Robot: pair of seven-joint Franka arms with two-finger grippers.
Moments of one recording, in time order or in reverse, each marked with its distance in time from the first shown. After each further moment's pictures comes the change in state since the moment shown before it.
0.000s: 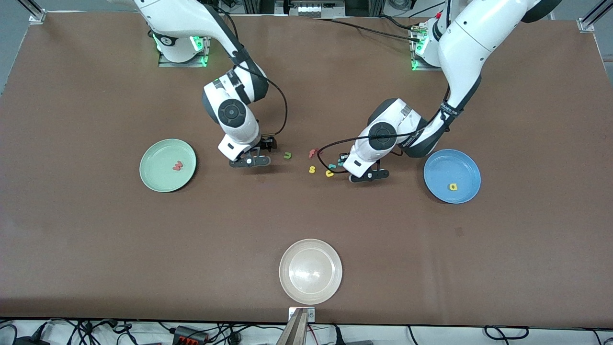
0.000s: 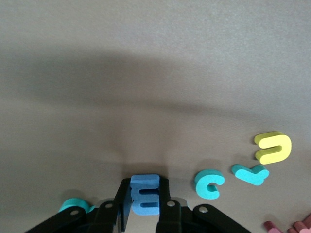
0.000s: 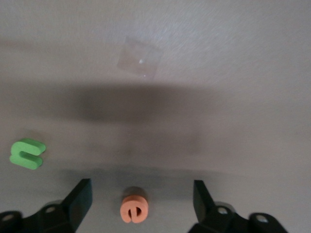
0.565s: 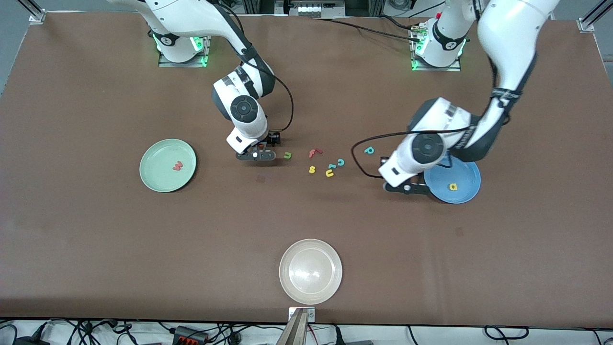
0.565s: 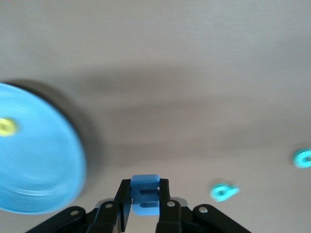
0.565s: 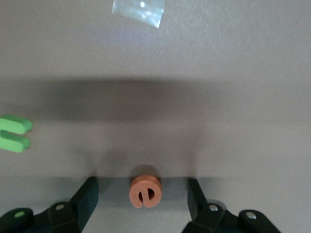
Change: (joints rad) left arm 0.205 -0.163 0.005 0.082 0.041 -0.333 0.510; right arm 0.043 0.007 0.000 -0.035 0.000 0.003 0.101
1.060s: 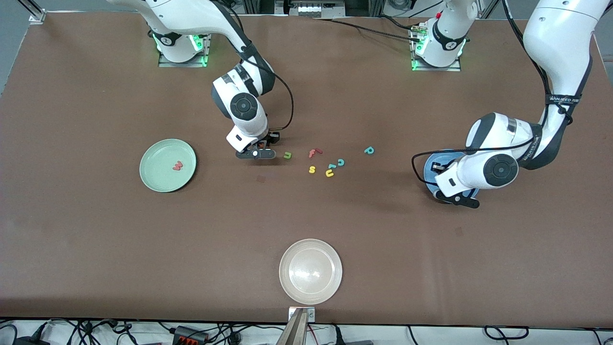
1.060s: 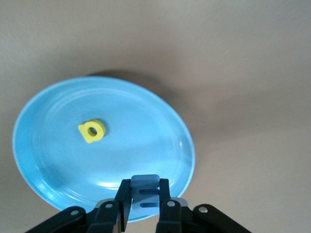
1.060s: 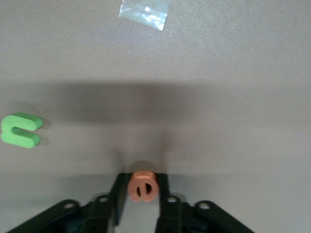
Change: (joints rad) left arm 0.213 0.029 0.007 -0.058 0.029 0.000 0.283; right arm 0.004 -0.017 0.000 -0.004 0.001 0.001 0.004
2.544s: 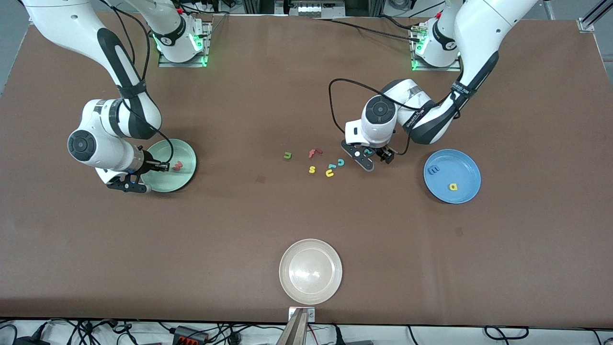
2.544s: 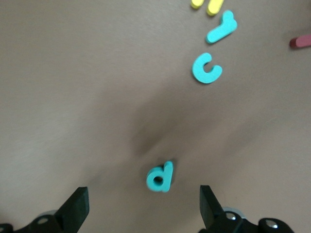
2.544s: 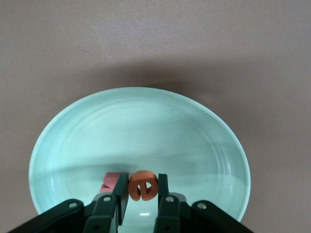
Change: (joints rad) left arm -0.239 0.006 -0.179 -0.229 0.212 0.341 -0.065; right arm -0.594 -0.089 -0.060 -0.039 -0.002 -0.105 -0.476
